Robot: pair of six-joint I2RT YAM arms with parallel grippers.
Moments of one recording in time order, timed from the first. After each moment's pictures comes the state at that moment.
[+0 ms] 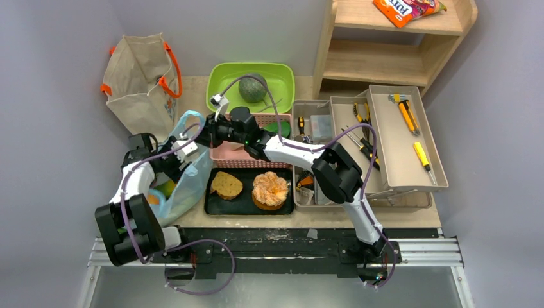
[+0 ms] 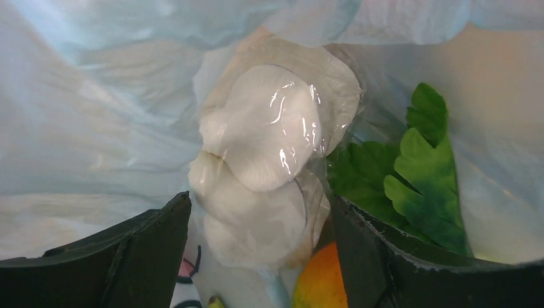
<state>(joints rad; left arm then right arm) 0.37 1.25 0.72 -0.48 0.64 1.15 0.92 2.21 1.74 0.38 -0.36 0.60</state>
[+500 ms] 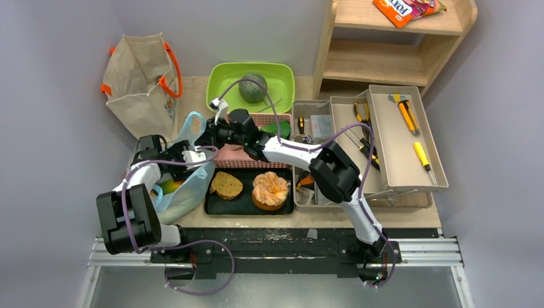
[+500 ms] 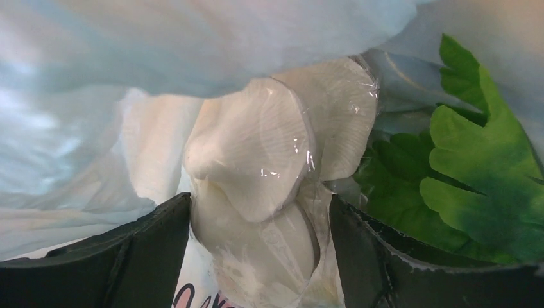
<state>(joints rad) 0.29 1.37 0.68 -0.35 0.60 1.49 0.92 2.24 1.74 0.34 -0.36 0.55</state>
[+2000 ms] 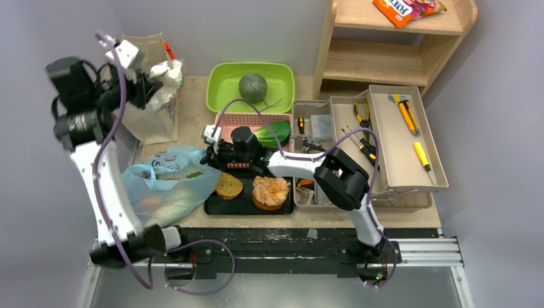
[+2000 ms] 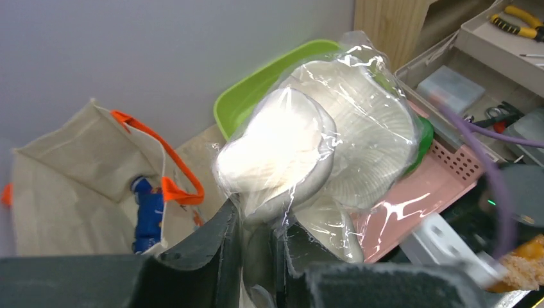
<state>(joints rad) 0.41 1.19 1.75 -0.84 0.89 0.44 0.97 2.13 1.49 0.42 -0.43 0.04</state>
